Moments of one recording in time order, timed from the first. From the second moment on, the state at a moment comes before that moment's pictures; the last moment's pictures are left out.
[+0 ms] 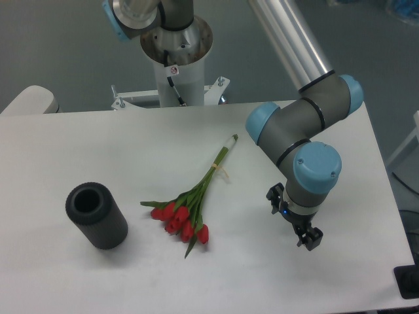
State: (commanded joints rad) arm 2.57 -2.20 -1.35 -1.12 1.57 1.58
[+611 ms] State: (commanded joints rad) arm 2.54 -2.16 -1.42 -1.12 1.53 1.51
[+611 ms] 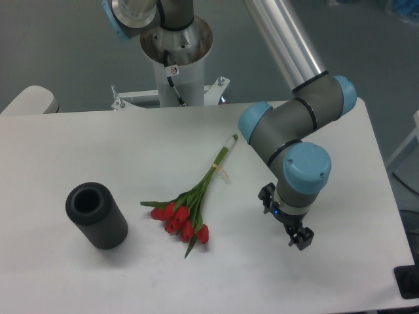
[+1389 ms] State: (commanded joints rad) arm 2.39 -2.00 -1.71 -1.08 1.54 1.19
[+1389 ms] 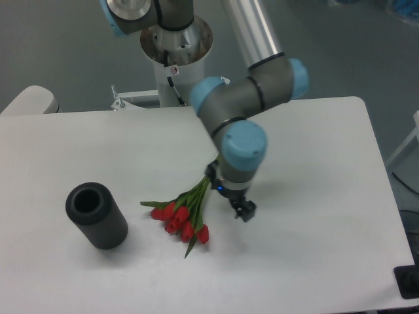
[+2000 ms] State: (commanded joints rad) arm 2.39 -2.00 -1.78 -1.03 1.55 1.14
